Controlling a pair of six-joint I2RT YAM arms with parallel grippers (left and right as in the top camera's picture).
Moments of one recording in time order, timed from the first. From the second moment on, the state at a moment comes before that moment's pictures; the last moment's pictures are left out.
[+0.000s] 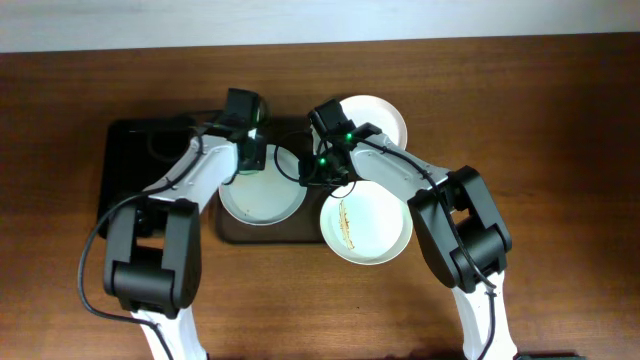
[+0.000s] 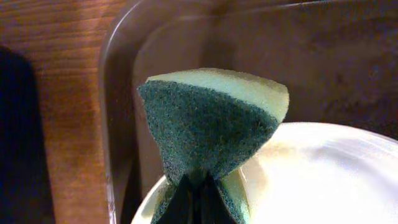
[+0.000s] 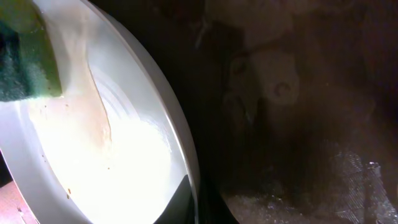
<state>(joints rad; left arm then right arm) -0.23 2.02 1.38 -0.54 -0.21 -0.08 0.52 2.23 1.59 -0.56 -0.39 0.53</state>
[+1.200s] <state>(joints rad) -0.14 2.05 1.49 -1.11 0.18 -0.12 0.52 2.23 1.59 -0.57 -0.40 0.52</state>
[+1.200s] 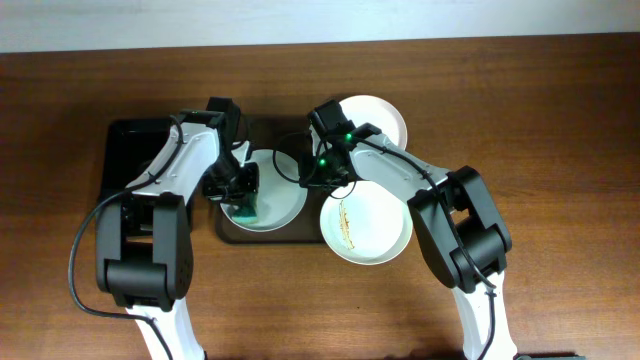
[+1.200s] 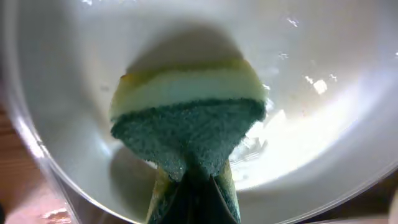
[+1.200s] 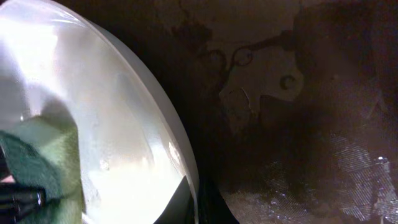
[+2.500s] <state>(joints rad) 0.03 2.14 2.06 -1.31 0.39 -0.07 0.46 1.80 1.58 -0.92 0.07 0.44</state>
